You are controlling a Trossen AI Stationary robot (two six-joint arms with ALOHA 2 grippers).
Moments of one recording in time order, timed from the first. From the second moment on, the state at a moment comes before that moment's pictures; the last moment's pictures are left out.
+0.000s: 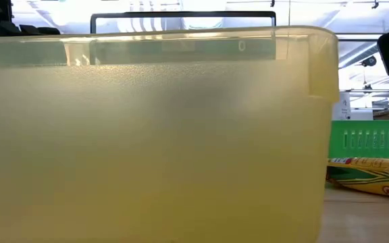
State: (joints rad) left arm -0.22 0.00 0.00 0.02 0.01 0.44; right arm 0.44 0.12 0.01 0.06 -0.50 0.22
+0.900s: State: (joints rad) left arm -0.22 0.00 0.00 0.02 0.01 0.44; right arm 0.44 0.12 0.01 0.16 -0.24 0.23
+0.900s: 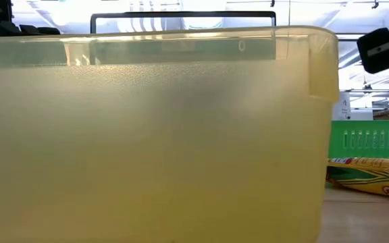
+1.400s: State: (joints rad) left arm -0.22 0.00 0.00 0.02 0.01 0.44; right arm 0.44 0.13 0.01 0.46 0.01 -0.01
